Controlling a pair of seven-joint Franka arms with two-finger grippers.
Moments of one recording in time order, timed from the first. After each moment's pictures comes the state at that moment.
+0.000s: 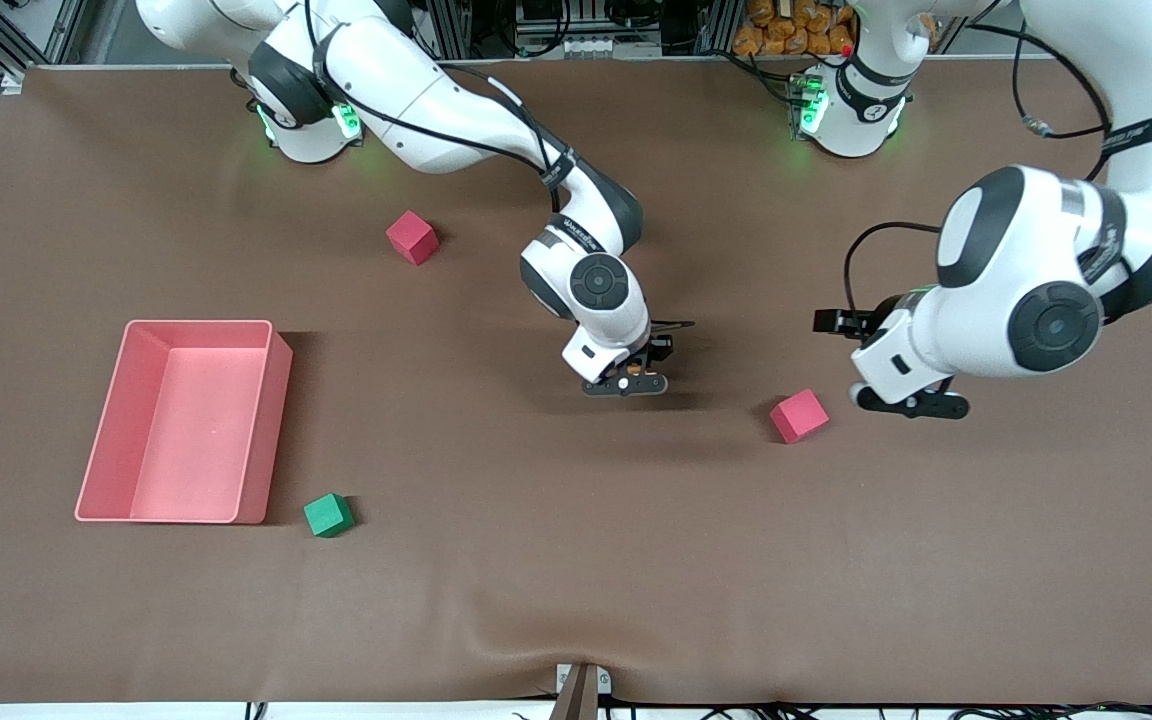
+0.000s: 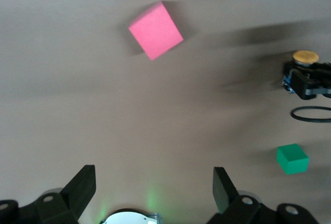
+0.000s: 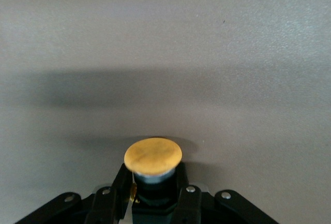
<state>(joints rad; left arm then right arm) -0.08 0.38 -0.22 -1.55 -0.06 1.54 -0.17 0.78 1.04 0.10 -1.12 0.09 2.25 0.78</state>
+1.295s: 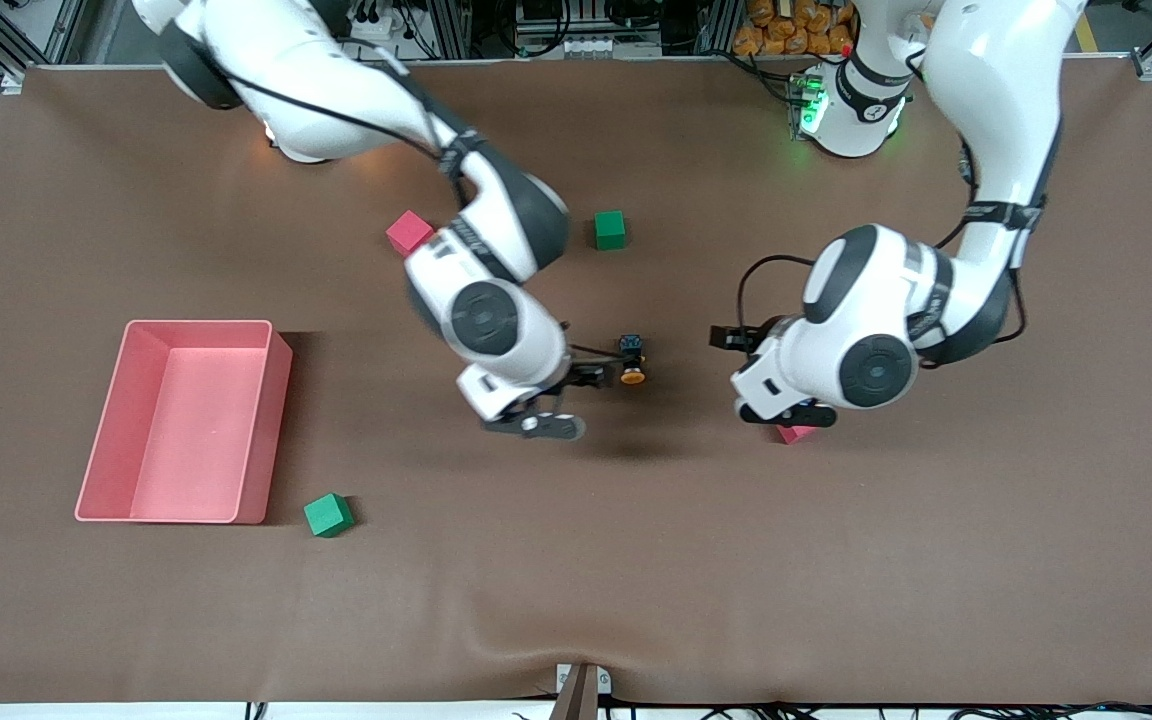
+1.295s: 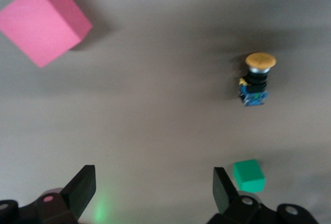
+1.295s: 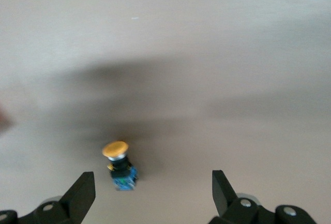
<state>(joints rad) -0.24 0.55 -0.23 -1.51 -0.14 1.66 -0.38 0.45 0.83 0.26 -1.05 0.07 1.82 0.76</state>
